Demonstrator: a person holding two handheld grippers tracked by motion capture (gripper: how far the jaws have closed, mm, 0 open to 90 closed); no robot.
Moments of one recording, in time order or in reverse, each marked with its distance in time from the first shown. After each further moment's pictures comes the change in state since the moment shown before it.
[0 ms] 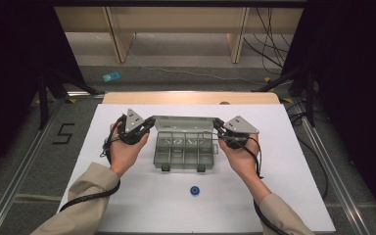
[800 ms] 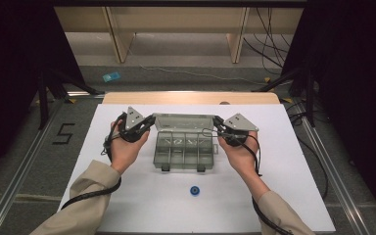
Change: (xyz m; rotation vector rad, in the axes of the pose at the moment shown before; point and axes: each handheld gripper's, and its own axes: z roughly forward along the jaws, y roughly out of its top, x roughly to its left) left arm 0.004 0.003 0.006 -0.009 -0.009 -0.007; right arm -0.003 0.002 0.006 -0.008 -0.009 0.019
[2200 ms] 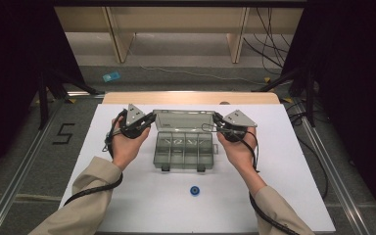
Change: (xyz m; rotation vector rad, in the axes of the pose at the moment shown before) left arm 0.005 0.003 0.009 0.002 0.006 -0.028; right arm -0.005 0.002 0.012 0.004 -0.010 0.021
